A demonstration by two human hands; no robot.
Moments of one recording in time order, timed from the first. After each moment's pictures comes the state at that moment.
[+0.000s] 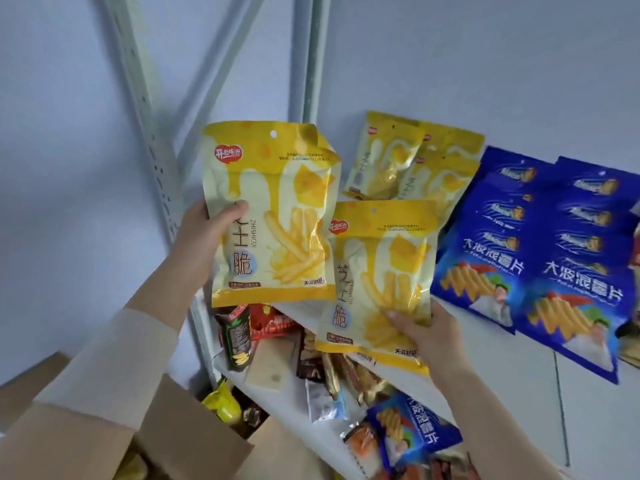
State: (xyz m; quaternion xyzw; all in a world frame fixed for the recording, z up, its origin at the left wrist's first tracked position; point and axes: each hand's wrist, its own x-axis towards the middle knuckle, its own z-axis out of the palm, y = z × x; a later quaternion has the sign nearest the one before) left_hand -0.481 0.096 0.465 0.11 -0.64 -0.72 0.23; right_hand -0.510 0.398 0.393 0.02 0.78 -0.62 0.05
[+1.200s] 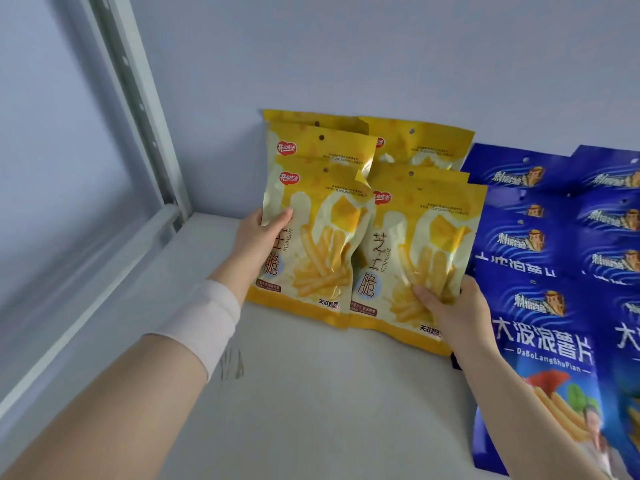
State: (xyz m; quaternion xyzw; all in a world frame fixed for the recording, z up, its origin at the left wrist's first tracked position) left_hand -0.938 0.161 0.391 0.04 -0.74 -0.67 0.02; right_hand -0.809 0.407 0.384 0.26 0.83 -0.47 -0.13
